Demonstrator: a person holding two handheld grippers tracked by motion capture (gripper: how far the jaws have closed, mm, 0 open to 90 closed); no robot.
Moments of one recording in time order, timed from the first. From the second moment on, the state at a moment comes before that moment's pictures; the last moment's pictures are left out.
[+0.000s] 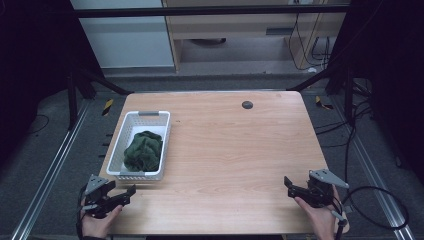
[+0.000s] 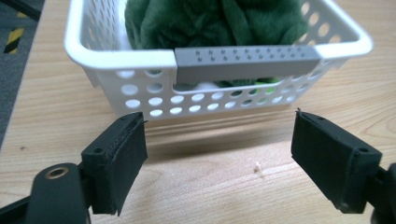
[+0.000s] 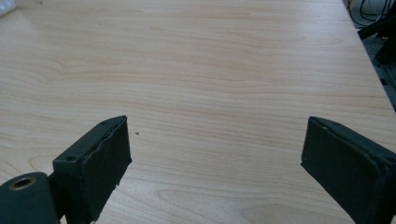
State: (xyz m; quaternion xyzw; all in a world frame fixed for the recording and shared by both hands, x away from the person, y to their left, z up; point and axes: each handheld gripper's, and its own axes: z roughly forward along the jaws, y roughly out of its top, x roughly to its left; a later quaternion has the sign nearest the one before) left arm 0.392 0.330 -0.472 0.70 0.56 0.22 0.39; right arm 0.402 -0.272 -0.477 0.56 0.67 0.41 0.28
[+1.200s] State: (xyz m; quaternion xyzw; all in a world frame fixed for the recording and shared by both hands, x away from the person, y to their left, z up) left arm 0.386 0.340 -0.421 0.66 0.54 0.25 0.45; right arm 0.402 -0.274 -0.474 0.56 0.66 0.42 0.27
